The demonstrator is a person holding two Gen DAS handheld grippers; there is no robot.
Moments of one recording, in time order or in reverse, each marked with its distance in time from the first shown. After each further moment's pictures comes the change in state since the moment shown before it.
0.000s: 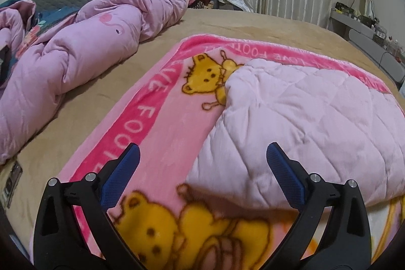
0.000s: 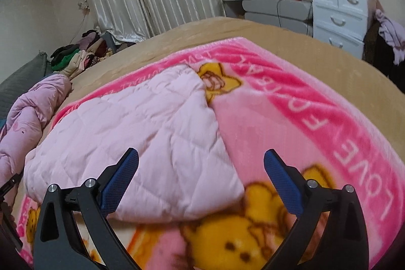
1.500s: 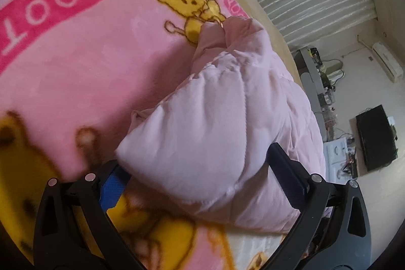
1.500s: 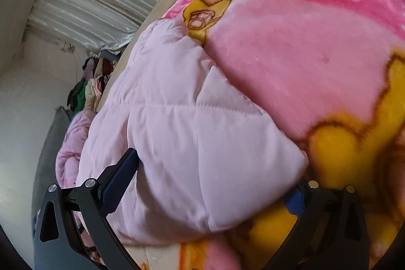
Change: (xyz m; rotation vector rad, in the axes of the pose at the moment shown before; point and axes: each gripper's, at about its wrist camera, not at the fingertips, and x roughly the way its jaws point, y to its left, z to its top) left arm 0.097 0.035 -0.032 -0.593 0.336 -0.575; right arm 0.087 -0.031 -0.024 0.501 0.224 0.253
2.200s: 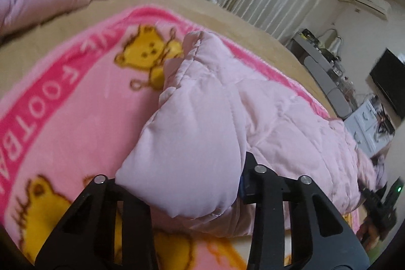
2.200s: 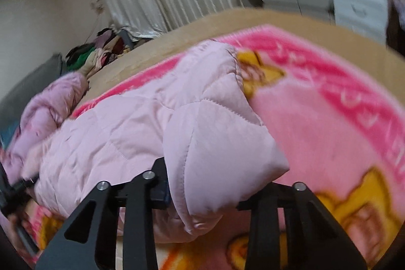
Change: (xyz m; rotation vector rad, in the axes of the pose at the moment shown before) left arm -0.029 -0.082 -0.016 0.396 -0.187 0.144; right arm -0.030 0.102 -0.019 -0.586 -0.201 -0.150
